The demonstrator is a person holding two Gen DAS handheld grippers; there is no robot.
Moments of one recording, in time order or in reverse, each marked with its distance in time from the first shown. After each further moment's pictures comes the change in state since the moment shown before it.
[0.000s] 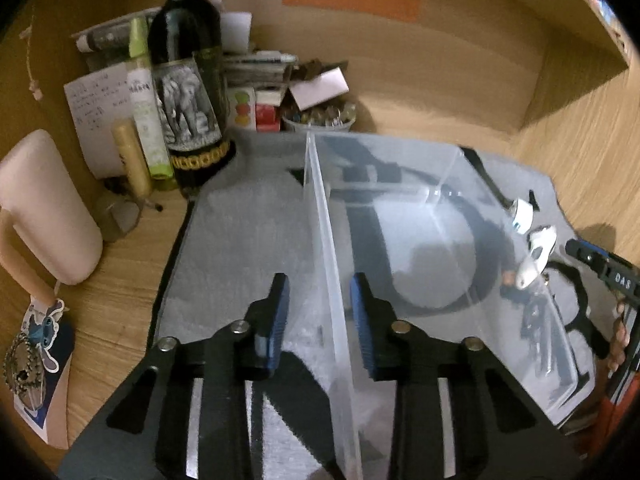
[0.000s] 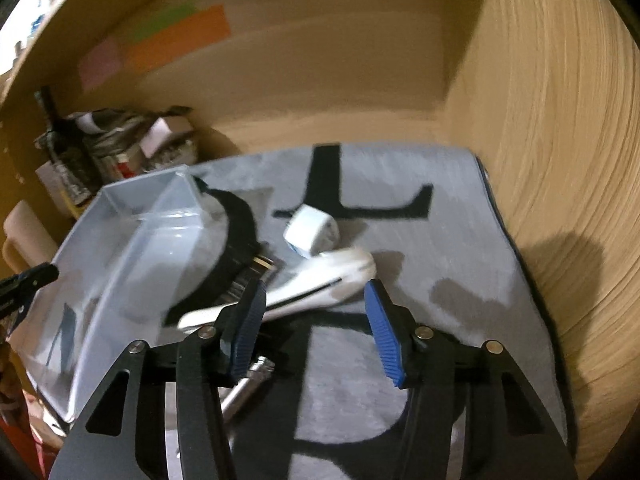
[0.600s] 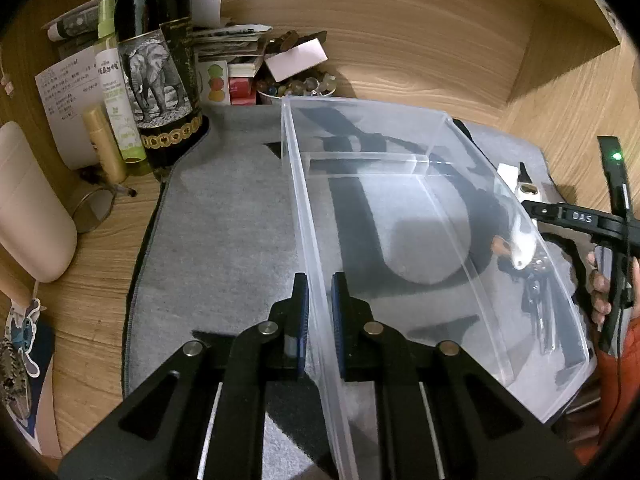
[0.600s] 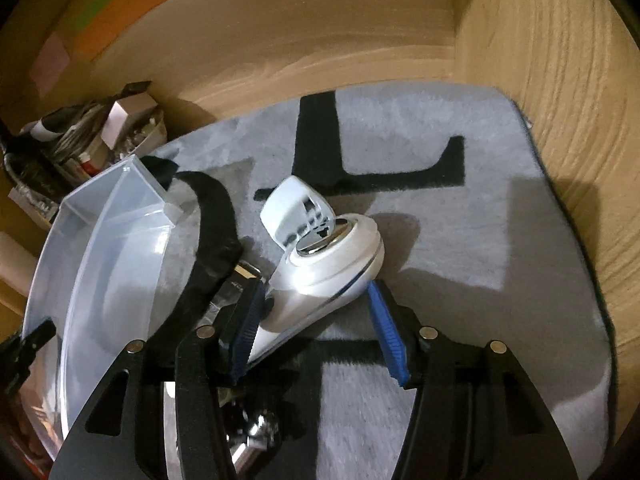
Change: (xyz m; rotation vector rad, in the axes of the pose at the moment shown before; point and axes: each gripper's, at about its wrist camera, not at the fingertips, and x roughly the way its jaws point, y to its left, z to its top) left arm 0.013 -0.005 -0.008 0.035 0.055 -0.056; right arm 0.066 -0.002 0.021 0.100 0.173 0.020
